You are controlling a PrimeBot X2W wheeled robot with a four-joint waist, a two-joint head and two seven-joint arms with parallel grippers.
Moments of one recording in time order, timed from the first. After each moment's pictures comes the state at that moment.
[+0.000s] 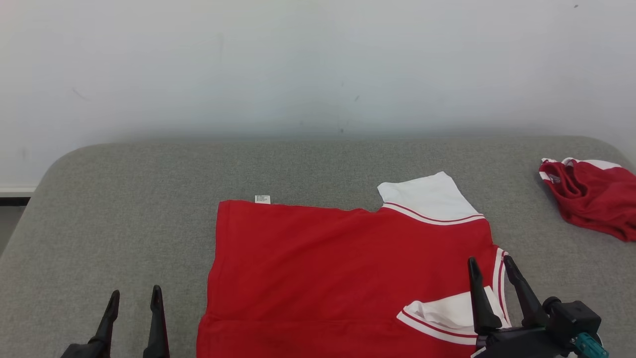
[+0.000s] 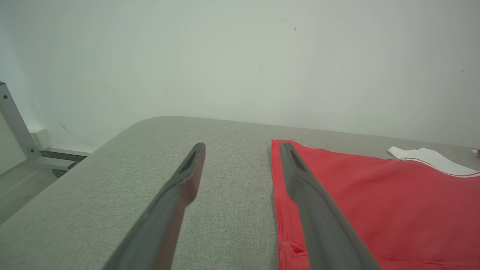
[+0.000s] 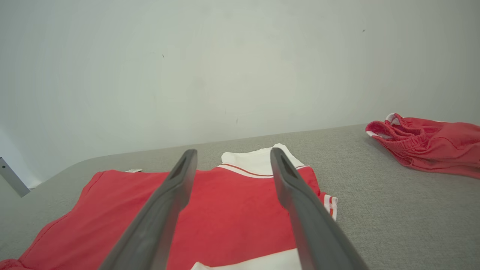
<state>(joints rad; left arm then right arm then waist) -0.01 0.12 0.05 0.22 -0.23 -0.10 -0.26 -0.05 -0.11 0.08 0.25 0.30 0.13 -0.26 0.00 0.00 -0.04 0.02</state>
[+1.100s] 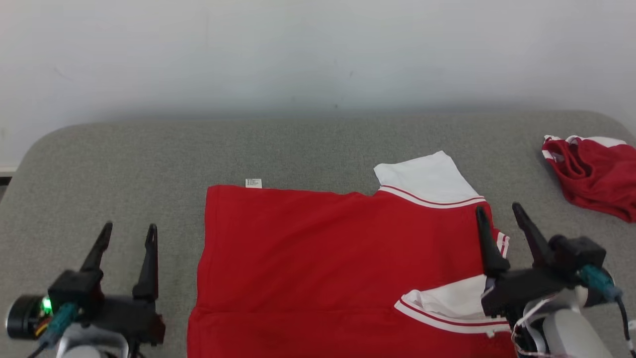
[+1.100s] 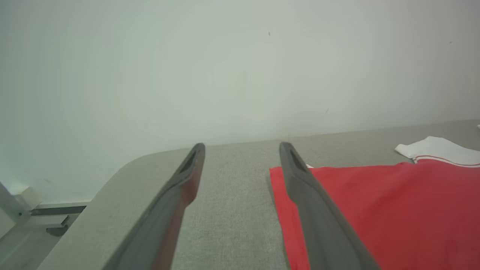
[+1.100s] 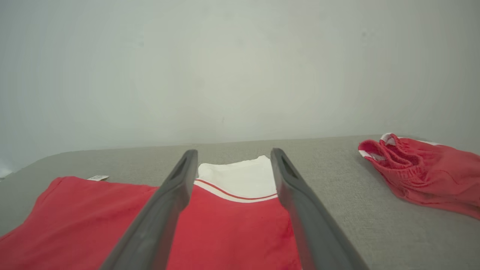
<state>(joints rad) -0.16 0.23 -0.02 0.23 -0.19 -0.11 -0.20 -0.22 -0.15 0.07 0.34 0.28 0.13 -0.18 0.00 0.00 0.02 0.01</state>
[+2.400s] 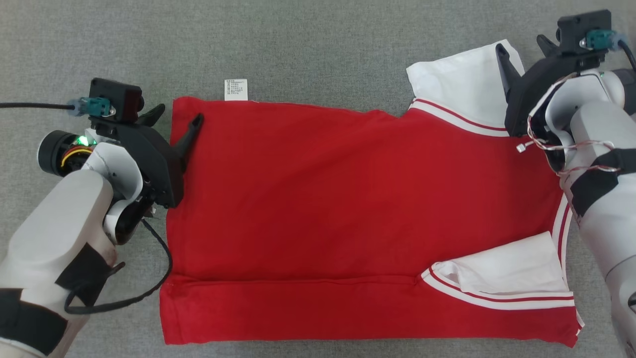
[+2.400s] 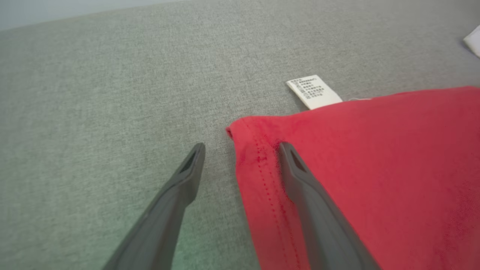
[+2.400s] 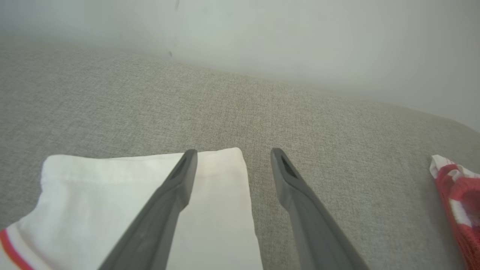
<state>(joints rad) -0.99 0.43 -0.73 0.70 -0.82 -0.13 0.14 -1.17 -0.27 0.33 1.14 0.28 0.13 0.03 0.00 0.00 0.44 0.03</state>
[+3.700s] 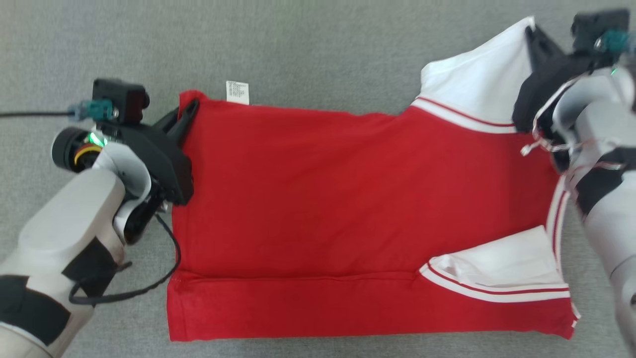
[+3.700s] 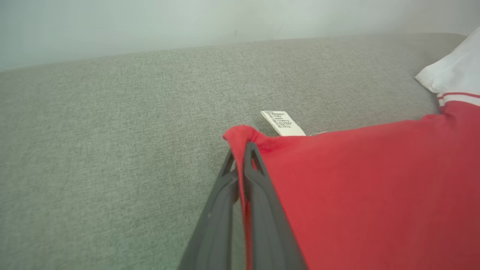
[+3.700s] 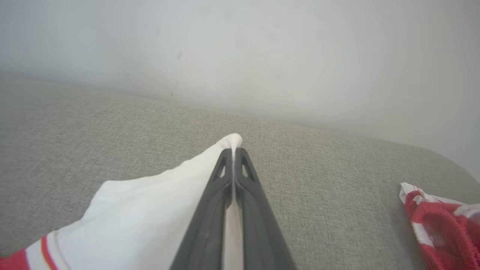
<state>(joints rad) -1.07 0.44 -0.96 0.76 -1.03 -0.13 -0.04 -1.21 -0.28 0.36 1.22 0.31 0.13 -0.10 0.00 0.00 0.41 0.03</state>
